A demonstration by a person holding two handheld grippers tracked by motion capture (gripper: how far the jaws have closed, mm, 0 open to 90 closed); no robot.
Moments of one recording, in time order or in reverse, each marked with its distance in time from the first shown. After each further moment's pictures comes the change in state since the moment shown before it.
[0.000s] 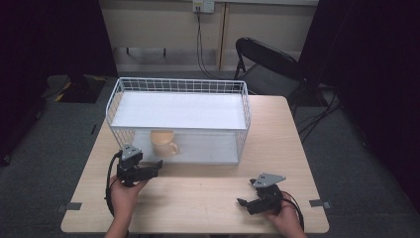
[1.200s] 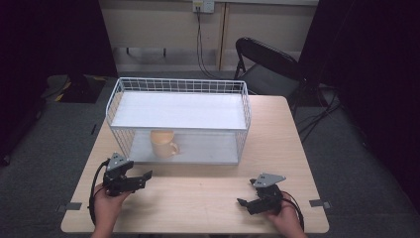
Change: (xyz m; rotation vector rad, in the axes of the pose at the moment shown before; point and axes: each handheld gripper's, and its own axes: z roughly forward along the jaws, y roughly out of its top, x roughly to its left) left arm 0.024 -0.025 -0.027 0.027 -0.054 0.059; right arm 0.000 0.000 0.000 -0.001 0.001 0.001
